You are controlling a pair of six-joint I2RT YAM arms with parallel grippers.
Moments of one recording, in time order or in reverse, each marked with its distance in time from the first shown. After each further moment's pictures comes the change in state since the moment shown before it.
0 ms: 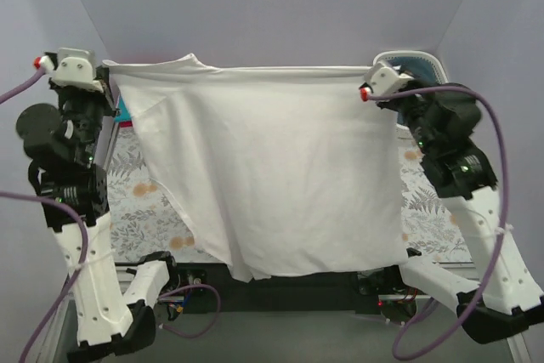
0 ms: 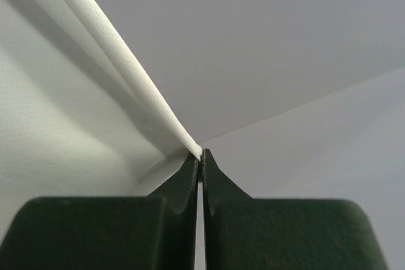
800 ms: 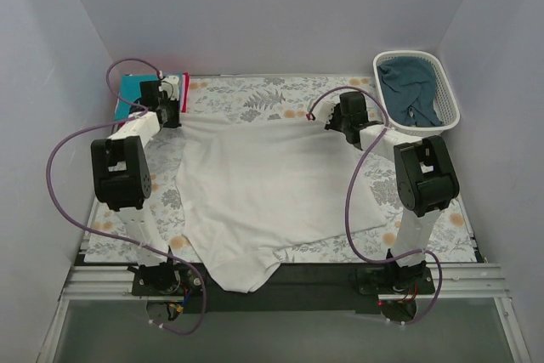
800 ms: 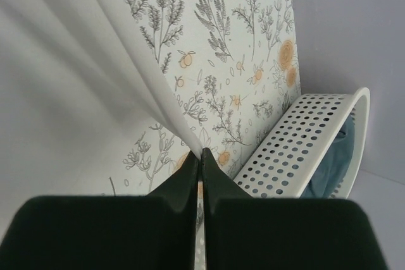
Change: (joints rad) left arm -0.095 1.003 -0.247 0.192 -0.050 0.004; right arm -0.068 0.895 -0.306 0.460 -0.060 -0.103
